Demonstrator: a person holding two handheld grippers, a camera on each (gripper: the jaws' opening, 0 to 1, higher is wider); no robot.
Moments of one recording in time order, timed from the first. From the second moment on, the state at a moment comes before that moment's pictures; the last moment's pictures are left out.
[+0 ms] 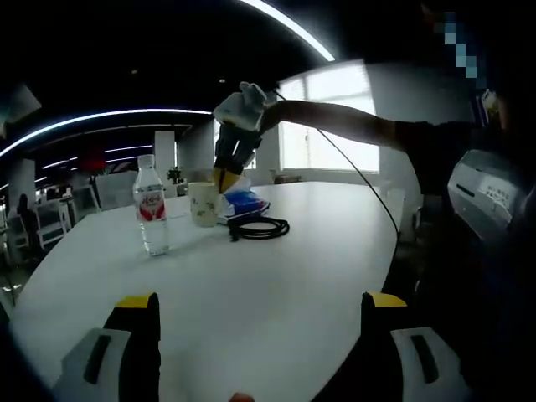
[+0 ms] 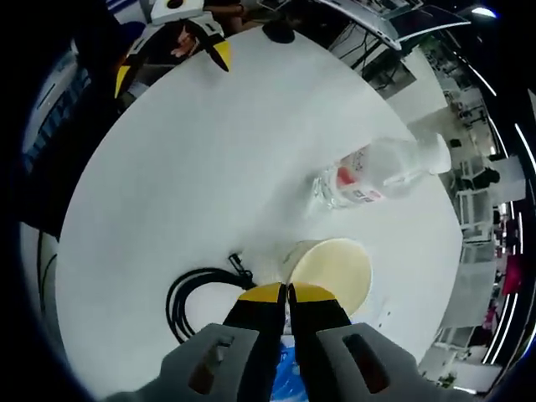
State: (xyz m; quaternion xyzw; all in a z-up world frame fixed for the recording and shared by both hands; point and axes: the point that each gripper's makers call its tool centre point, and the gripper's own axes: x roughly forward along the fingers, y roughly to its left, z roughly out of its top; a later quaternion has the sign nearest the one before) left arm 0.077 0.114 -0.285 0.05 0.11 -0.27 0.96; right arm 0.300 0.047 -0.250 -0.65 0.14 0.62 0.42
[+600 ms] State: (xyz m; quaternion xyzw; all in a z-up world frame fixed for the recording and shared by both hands) left arm 0.077 0.116 -0.285 0.05 0.11 -0.27 0.96; right arm 0.299 0.065 -0.258 -0.66 0.14 0.62 0.40
